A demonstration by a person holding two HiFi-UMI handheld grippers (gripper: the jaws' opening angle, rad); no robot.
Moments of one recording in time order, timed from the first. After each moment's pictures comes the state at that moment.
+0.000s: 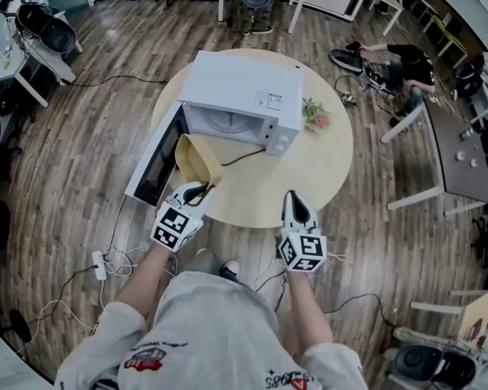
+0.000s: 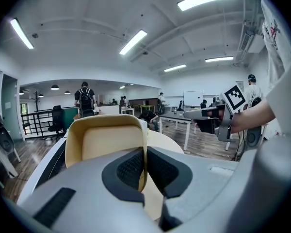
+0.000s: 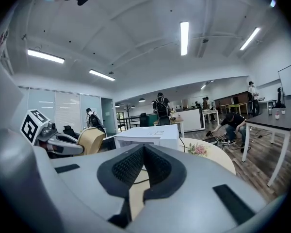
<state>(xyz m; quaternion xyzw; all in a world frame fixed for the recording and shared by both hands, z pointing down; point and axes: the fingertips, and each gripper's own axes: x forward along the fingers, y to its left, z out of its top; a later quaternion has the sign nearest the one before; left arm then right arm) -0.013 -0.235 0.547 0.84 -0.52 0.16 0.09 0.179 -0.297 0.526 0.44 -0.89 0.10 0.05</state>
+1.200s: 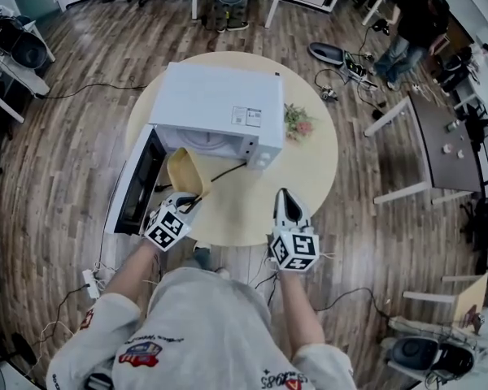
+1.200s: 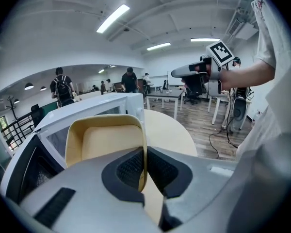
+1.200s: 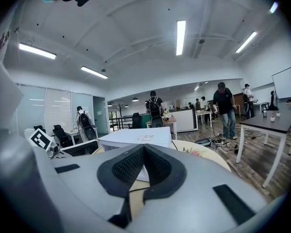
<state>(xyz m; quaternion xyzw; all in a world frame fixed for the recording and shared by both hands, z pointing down) -0.032 -0.327 0.651 0.85 -0.41 0.31 0.09 0.168 -0.402 0.527 0.48 -0.87 0.10 0.06</state>
